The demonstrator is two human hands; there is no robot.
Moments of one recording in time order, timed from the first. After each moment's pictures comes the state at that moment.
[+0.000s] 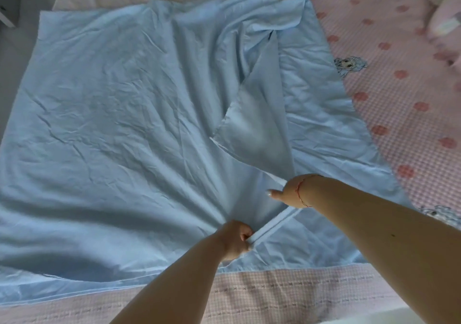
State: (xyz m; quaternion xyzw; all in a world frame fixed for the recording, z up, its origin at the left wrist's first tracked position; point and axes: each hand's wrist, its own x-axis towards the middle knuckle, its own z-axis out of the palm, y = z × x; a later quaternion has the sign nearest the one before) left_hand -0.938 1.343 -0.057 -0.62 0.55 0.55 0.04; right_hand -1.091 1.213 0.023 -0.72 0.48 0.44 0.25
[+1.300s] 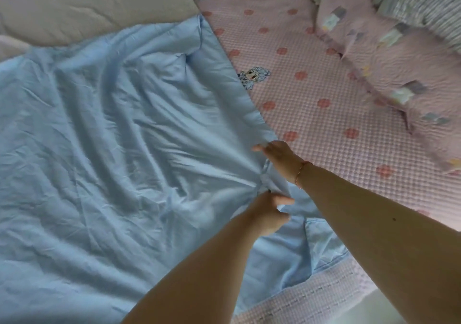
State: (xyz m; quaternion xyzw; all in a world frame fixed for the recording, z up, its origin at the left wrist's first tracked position) left_hand -1.179 1.188 -0.014 -0.53 0.62 0.58 -0.05; right_hand -1.279 1.107 0.019 -0.55 0.62 -0.18 0.53
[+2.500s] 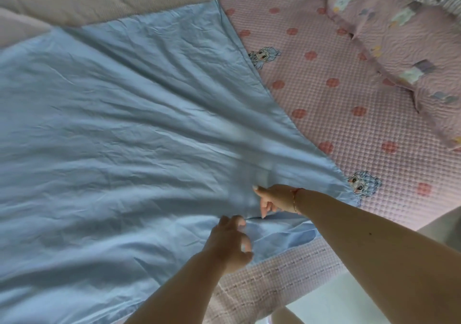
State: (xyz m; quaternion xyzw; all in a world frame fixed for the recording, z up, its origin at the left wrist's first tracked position) left_hand -1.075 1.314 -0.038 -0.52 0.75 0.37 0.13; right_hand -1.258 1.220 -0.031 -0.61 0.55 0.16 0.55
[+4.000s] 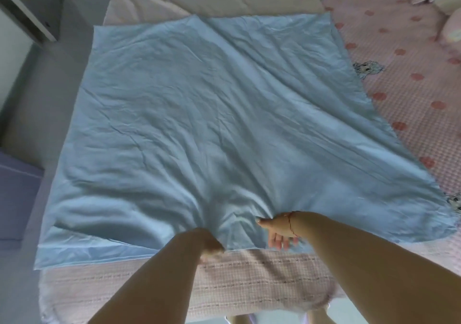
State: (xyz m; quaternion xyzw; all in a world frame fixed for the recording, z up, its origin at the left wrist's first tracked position) left_hand -0.817 1.430 -0.014 -0.73 0.45 0.43 0.28; right_hand -1.022 1.341 -0.004 -0.59 0.48 0.38 0.53
